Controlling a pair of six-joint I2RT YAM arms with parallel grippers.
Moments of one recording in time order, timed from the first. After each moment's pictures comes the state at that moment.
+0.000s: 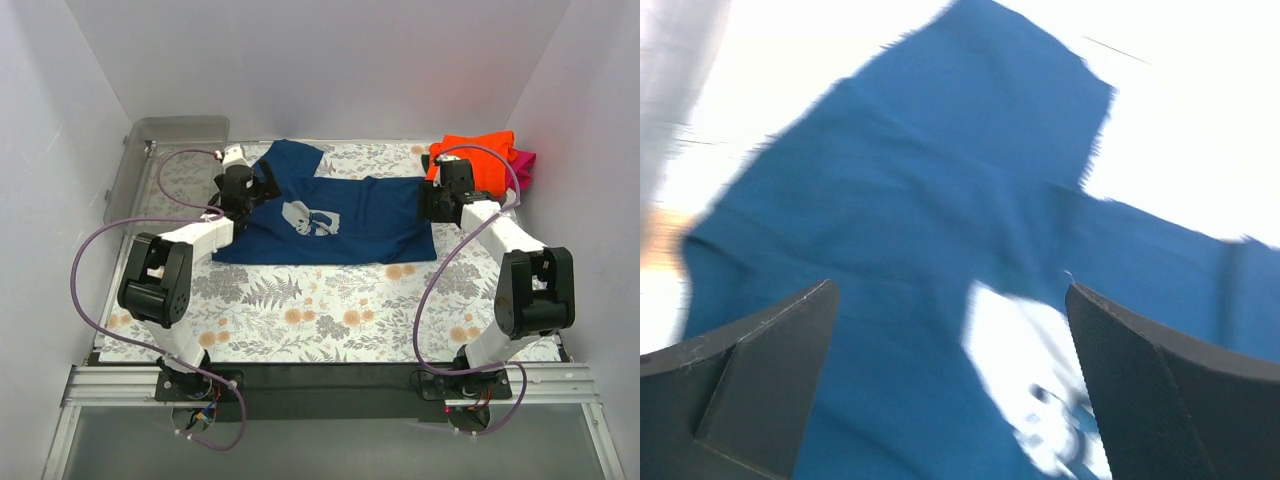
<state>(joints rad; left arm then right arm) -0.27 1.76 1.04 0.32 -0.23 -0.47 0.15 1.62 1.15 -0.38 0.05 0.13</state>
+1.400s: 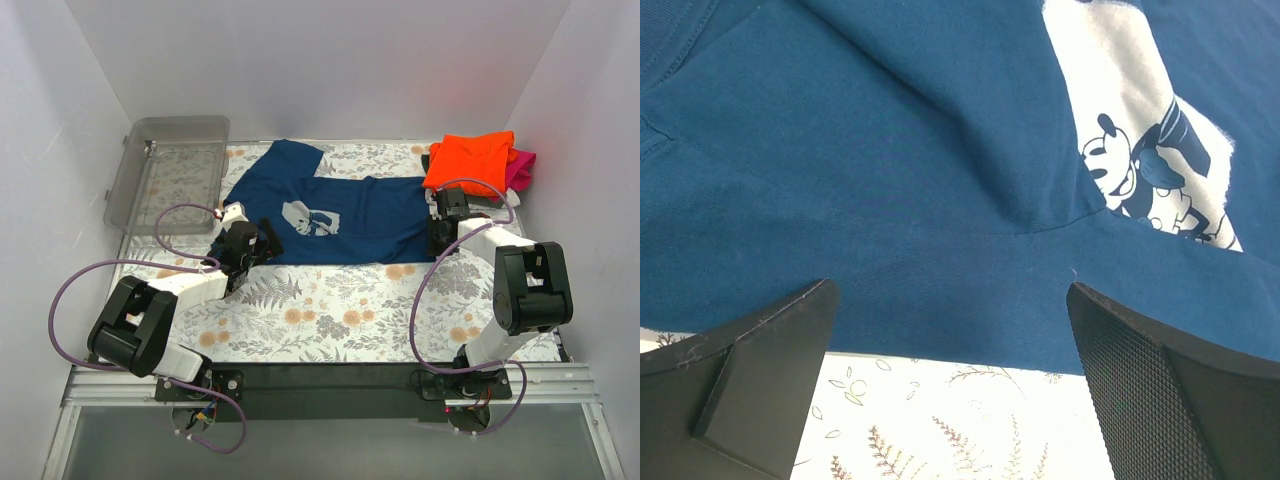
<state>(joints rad) -0.44 1.44 0.56 0.25 -0.27 -0.67 0.14 1.63 0.92 -0.38 0.06 0.14</state>
